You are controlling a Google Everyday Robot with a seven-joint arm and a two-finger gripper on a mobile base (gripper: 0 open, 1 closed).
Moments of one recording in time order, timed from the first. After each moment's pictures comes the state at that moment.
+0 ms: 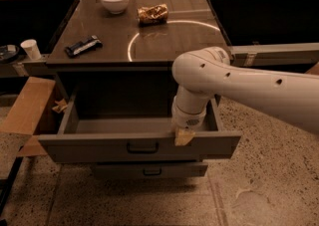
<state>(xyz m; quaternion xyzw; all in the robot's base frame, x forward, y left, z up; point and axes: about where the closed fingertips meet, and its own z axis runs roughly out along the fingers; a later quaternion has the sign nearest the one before) 0.502 -0.073 0.670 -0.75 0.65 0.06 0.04</state>
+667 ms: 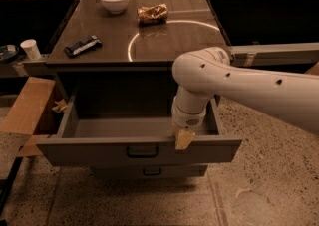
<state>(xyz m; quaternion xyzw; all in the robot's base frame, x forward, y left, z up) 0.502 -0.073 0.670 -0.75 0.65 0.06 0.04</state>
